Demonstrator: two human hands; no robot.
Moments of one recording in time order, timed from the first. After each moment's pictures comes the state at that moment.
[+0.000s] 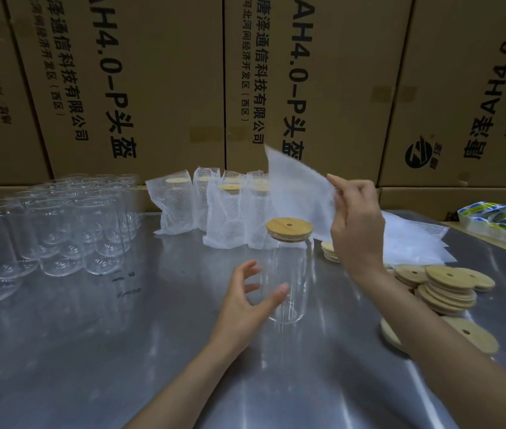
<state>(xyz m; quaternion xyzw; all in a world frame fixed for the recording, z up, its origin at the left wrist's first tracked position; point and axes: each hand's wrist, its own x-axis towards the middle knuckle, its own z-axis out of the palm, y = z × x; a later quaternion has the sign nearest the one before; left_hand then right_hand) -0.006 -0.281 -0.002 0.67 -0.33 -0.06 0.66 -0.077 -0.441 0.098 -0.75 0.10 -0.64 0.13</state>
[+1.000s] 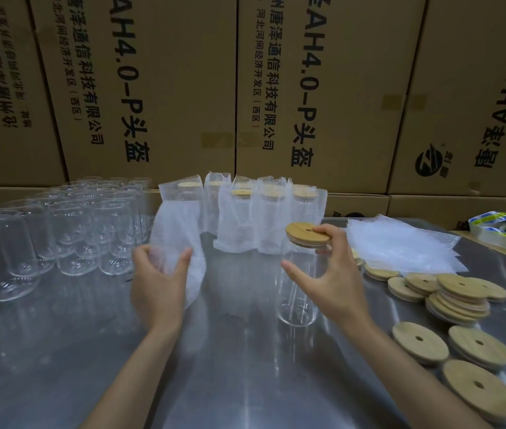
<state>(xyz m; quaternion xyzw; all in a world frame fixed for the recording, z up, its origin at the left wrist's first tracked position) 0.067 -0.212 0.021 0.72 -0.05 0.28 0.63 -0.082 -0.404 0.044 -0.82 0.09 -0.48 0.31</state>
